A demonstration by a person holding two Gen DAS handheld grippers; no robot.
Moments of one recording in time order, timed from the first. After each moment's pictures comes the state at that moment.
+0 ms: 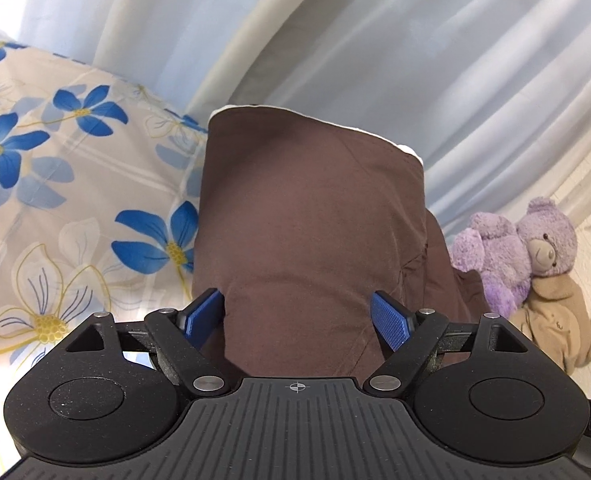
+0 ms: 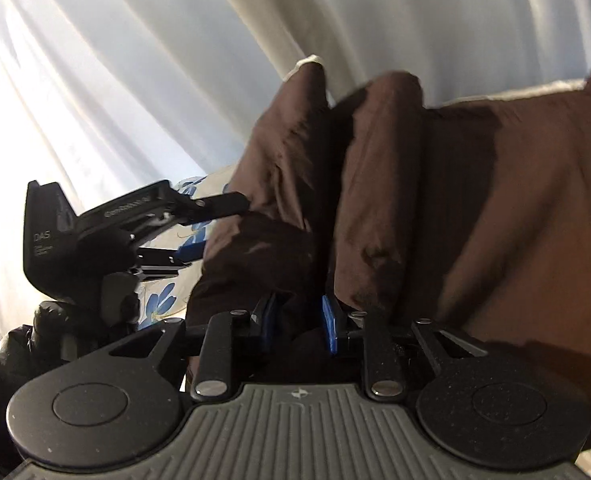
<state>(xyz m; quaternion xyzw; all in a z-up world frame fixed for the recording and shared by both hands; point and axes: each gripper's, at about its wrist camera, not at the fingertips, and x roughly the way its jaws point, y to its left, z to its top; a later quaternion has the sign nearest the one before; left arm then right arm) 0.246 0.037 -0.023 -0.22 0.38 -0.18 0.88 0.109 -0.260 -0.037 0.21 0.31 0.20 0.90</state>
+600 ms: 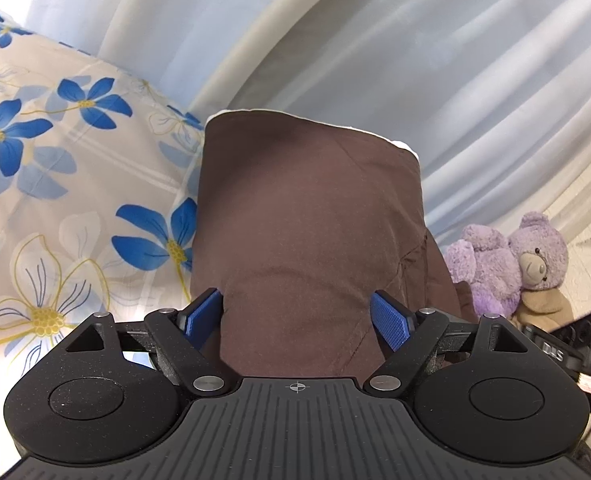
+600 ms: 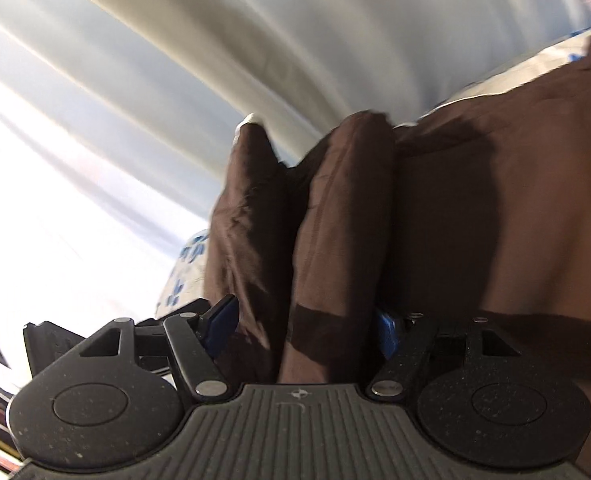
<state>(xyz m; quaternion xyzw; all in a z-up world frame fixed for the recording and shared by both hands) 0.245 0.048 -0.027 -0.26 0.38 -0.19 0.87 0.206 -0.270 -0.021 0.30 0.31 0.22 0.87</state>
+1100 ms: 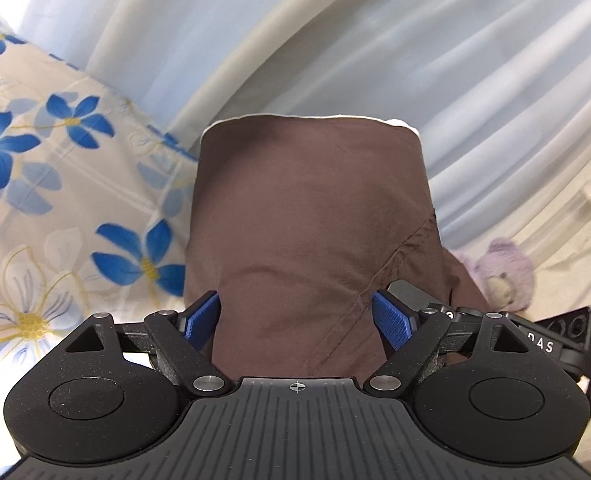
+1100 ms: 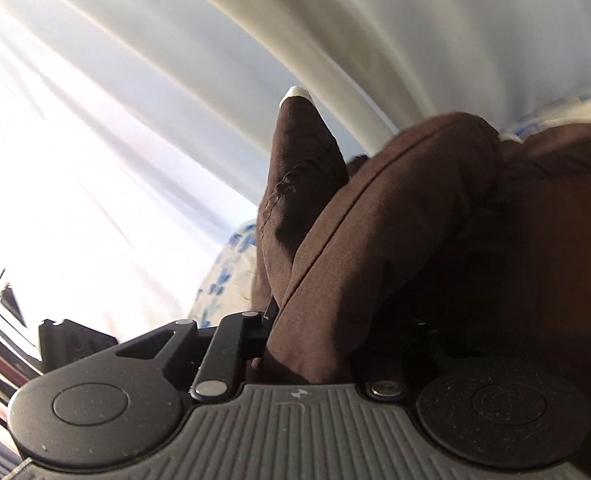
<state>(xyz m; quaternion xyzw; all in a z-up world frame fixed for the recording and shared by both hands) 0.234 0.052 0.006 -0.30 0.34 -0.22 0.87 0.223 -0.234 0.014 0.28 0.27 0.31 0.87</state>
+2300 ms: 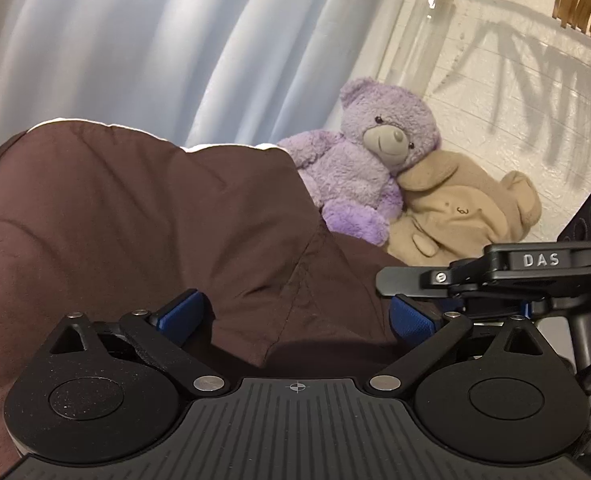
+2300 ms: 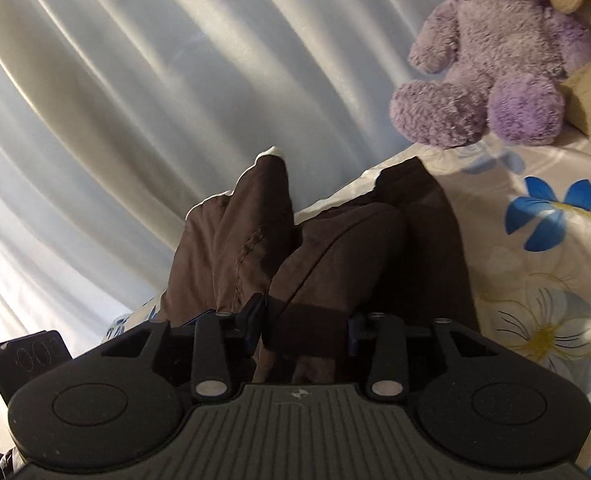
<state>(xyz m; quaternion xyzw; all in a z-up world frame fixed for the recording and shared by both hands) 0.238 -0.200 -0.029 -0.06 0.27 -0.42 0.86 0.120 -0.464 -0.013 0.31 0.22 0.05 0.93</state>
